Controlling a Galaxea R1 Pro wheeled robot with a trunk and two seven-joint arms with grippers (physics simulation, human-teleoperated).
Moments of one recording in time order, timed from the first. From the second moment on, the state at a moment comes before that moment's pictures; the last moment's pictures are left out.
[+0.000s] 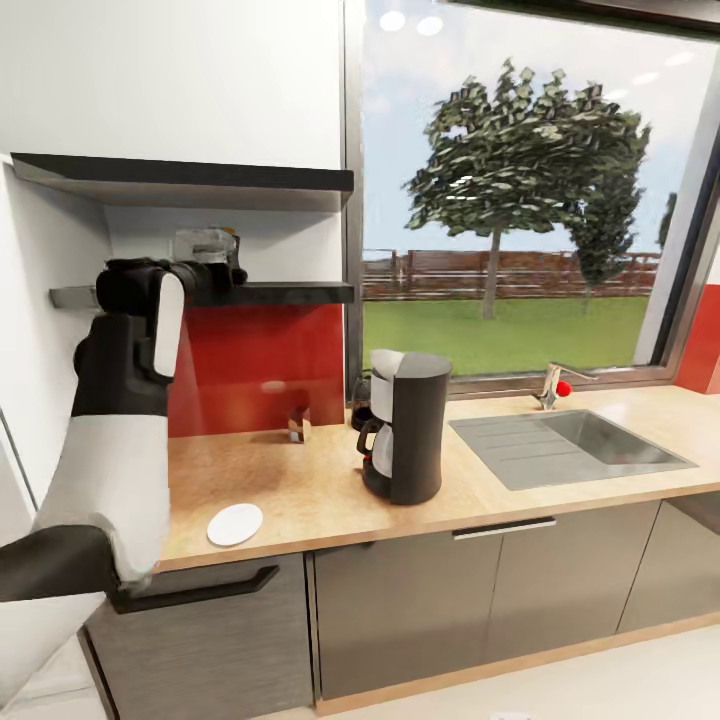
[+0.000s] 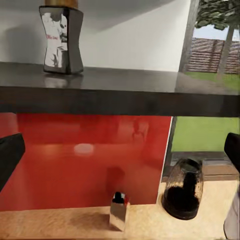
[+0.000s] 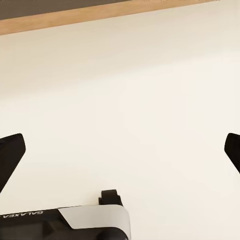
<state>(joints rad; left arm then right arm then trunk) -1.26 -0.02 0.06 -1.28 0.01 0.96 0.06 -0.42 0.04 0.37 -0.08 -0.37 0.09 -0.22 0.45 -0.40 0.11</state>
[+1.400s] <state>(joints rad) -1.53 -0.02 0.05 -0.89 -0.05 0.95 0.30 -0.42 0.04 0.37 -0.08 -0.36 0.09 -0.22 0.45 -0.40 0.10</state>
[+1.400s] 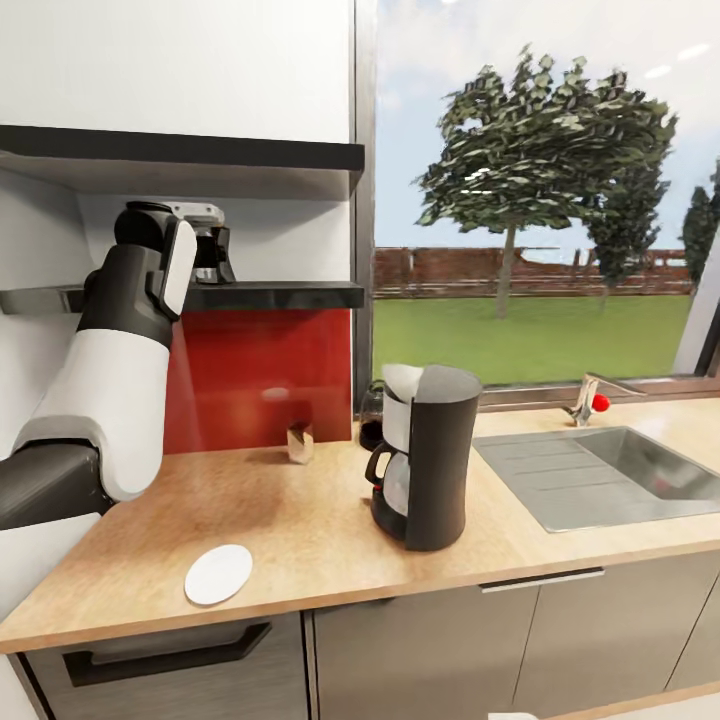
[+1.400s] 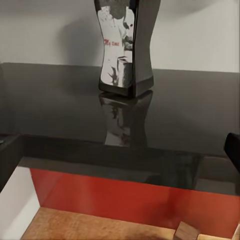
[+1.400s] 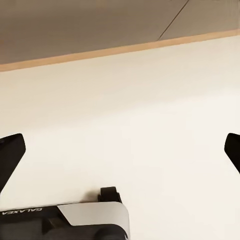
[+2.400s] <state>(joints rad) -1.68 -0.01 0.06 -0.75 -0.05 0.95 0.32 -0.43 0.05 0.37 -0.07 -0.34 0.10 -0.22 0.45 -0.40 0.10</state>
